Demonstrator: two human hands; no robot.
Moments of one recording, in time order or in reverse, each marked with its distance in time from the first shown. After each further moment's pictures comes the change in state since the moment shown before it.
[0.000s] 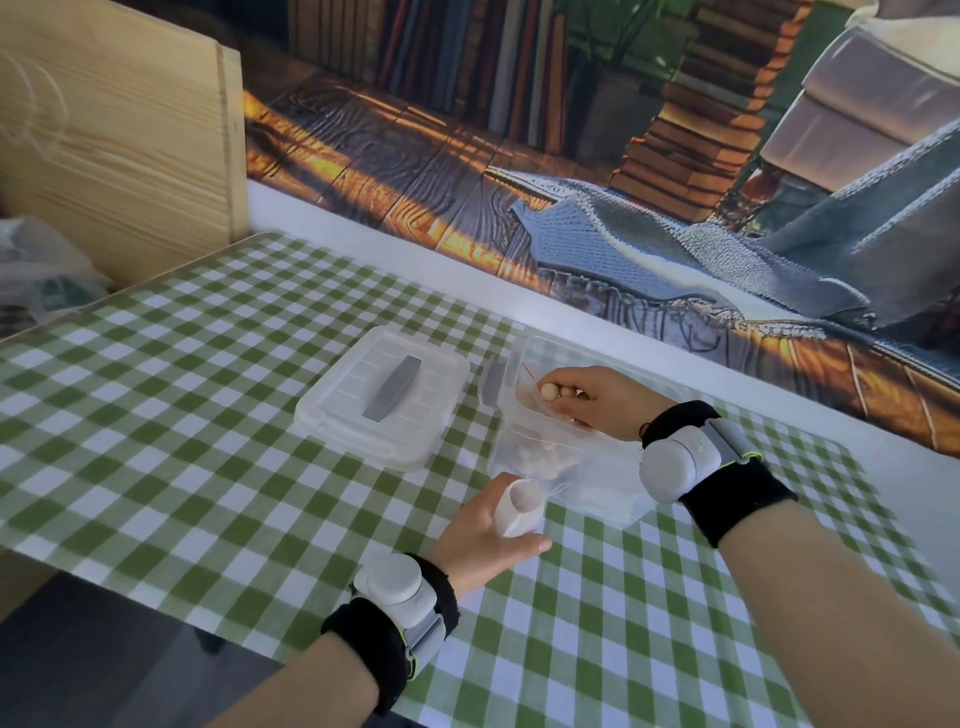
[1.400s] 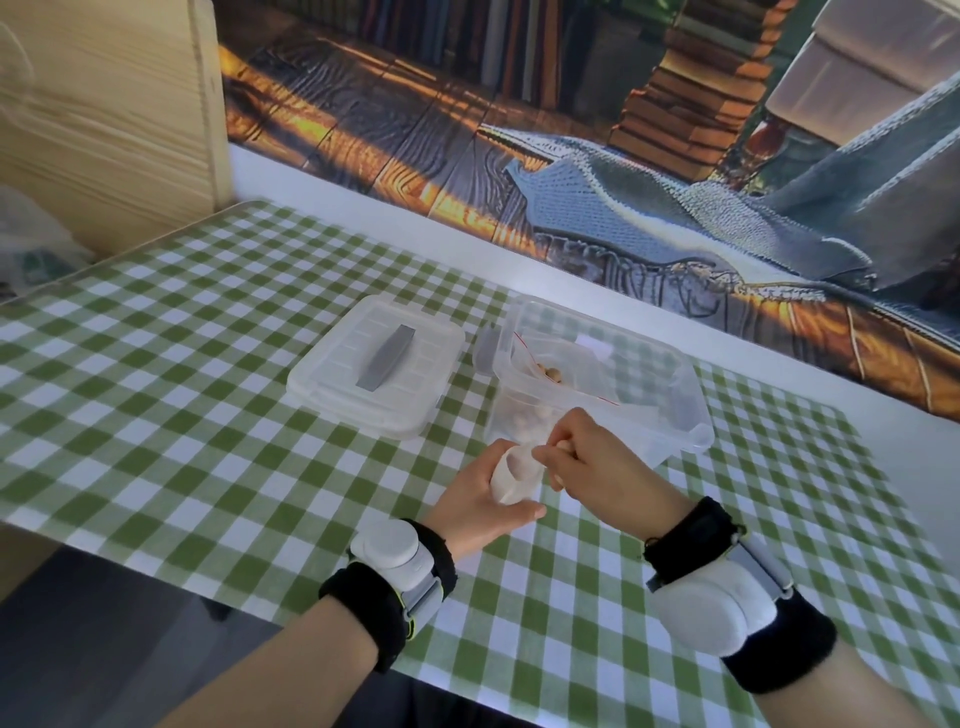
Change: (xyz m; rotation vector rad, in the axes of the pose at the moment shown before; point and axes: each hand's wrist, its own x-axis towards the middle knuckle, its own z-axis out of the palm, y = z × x) left_hand 0.000 -0.002 0.002 -0.120 -0.019 -0.027; right_hand -0.075 -0.019 0.066 0.165 0.091 0.109
